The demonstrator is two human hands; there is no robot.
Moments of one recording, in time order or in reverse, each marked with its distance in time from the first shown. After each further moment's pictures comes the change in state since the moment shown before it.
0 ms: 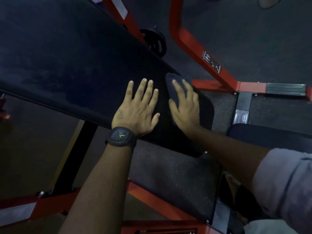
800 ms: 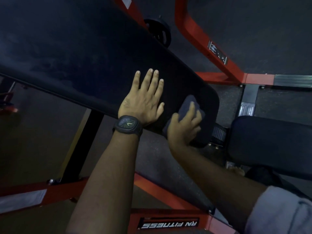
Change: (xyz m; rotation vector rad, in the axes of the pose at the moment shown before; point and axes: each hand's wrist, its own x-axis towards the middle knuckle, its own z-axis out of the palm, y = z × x) left_hand 0.000 0.001 0.002 0.022 0.028 0.011; right_hand -0.078 -0.070 0.016 0.274 0.081 0.856
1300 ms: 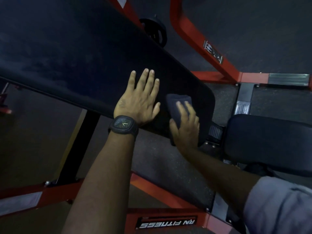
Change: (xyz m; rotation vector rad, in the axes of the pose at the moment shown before) left_hand 0.000 0.000 0.002 0.025 0.012 0.008; right_hand 0.028 0.053 -0.010 -0.193 -0.016 -0.627
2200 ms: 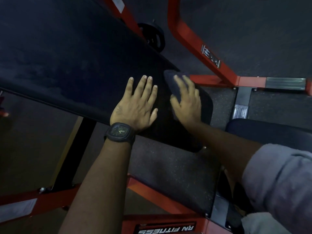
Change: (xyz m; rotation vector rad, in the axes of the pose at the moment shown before) left_hand 0.001 0.001 0.002 0.012 0.002 0.018; right_hand 0.104 -0.002 -0.013 -0.062 -0.038 -0.169
